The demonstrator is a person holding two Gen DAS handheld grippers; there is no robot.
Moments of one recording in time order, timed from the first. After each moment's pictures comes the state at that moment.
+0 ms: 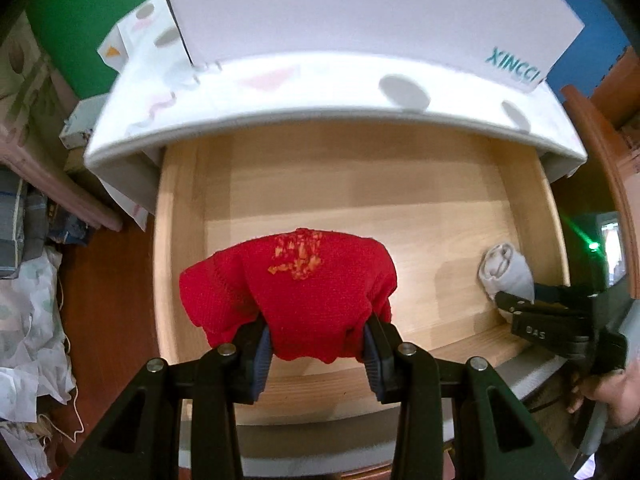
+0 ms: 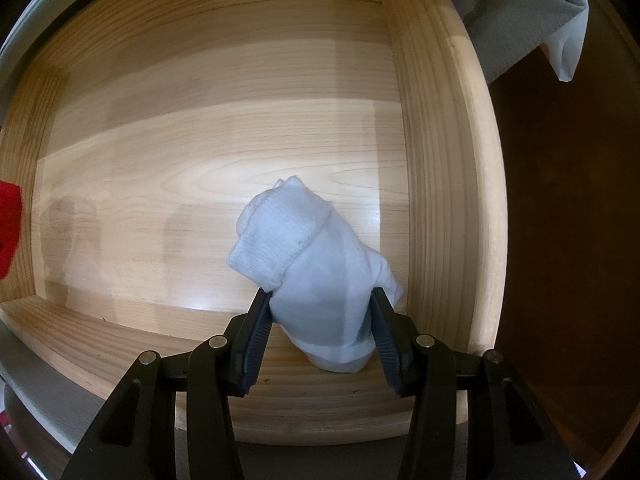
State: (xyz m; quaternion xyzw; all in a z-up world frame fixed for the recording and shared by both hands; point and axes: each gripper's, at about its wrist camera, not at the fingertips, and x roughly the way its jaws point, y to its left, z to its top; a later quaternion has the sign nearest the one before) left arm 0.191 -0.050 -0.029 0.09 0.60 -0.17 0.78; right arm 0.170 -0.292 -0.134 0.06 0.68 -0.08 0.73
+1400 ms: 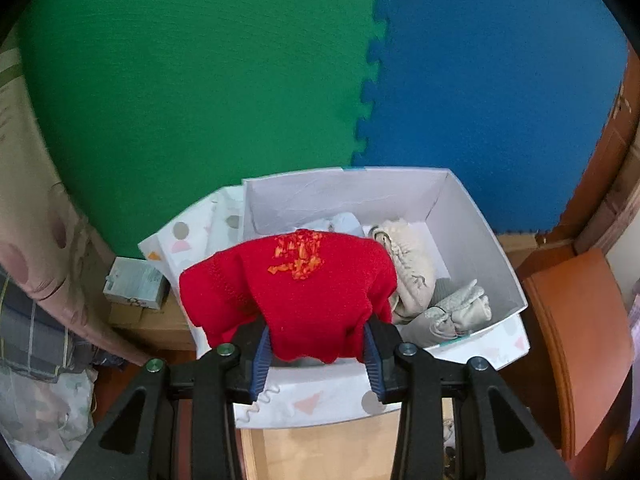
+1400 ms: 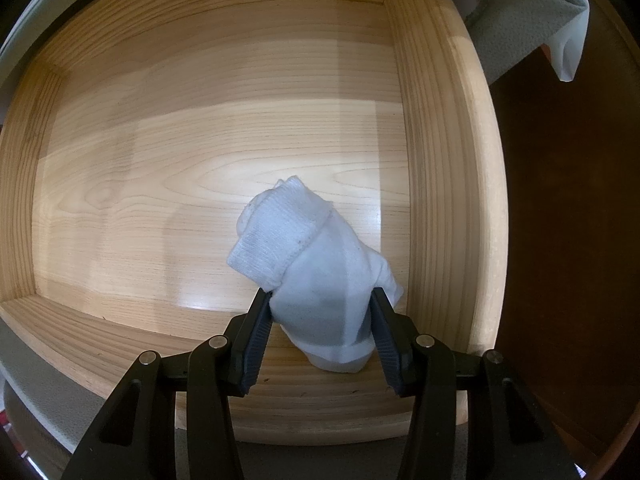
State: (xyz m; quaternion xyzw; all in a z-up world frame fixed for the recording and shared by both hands) left arm 0.281 -0.057 0.170 0.08 0.43 -0.19 0.88; right arm 0.170 -0.293 -0.137 0.06 0.68 -0.08 0.73
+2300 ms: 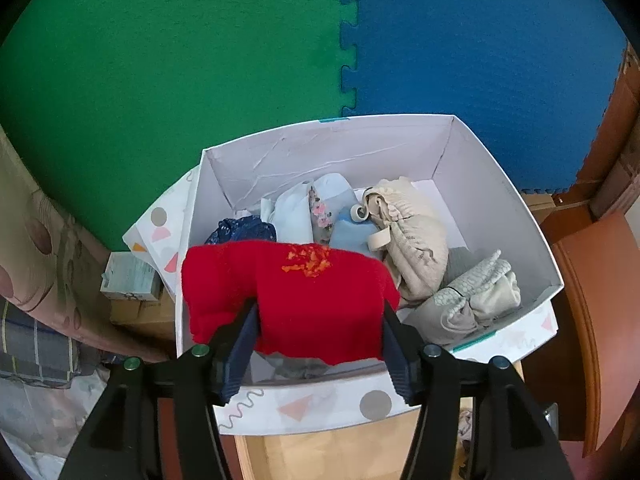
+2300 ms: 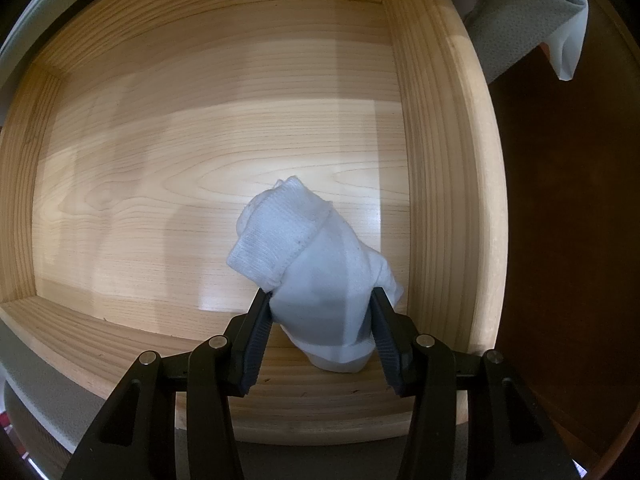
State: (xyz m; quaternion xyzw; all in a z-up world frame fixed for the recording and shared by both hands) left arm 0.297 -0.099 0.128 0.13 0.47 -0.17 0.86; right arm 0.169 -0.296 -0.138 0.06 0.68 -0.08 0.73
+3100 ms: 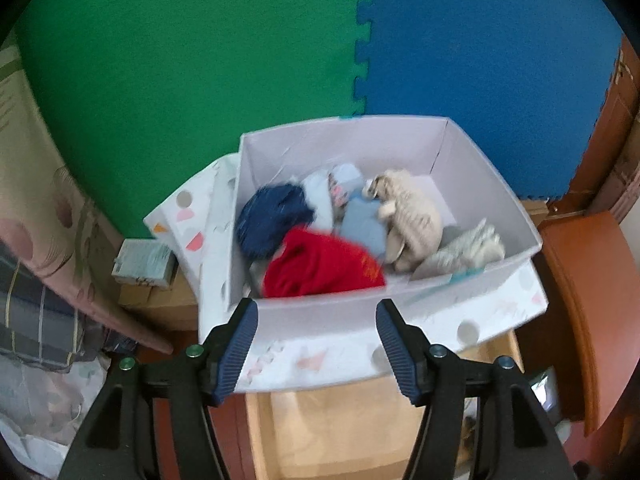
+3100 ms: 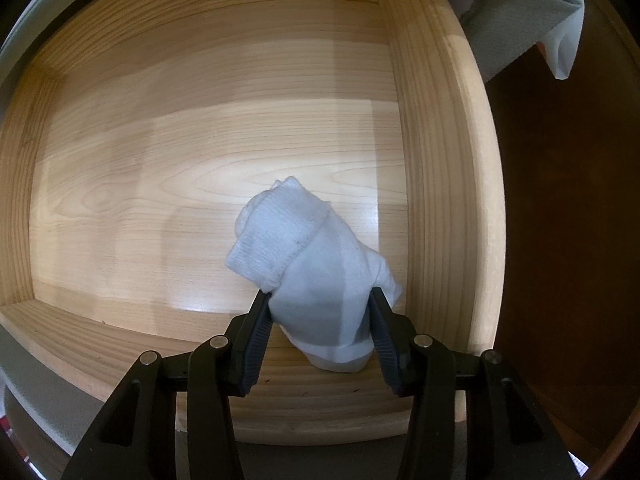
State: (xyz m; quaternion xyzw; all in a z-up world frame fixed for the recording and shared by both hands) left arm 0.240 -0.048 0.139 0.12 0.45 -0.16 0.87; right arm 0.172 -0.294 -0.139 0.06 0.68 -0.09 0.73
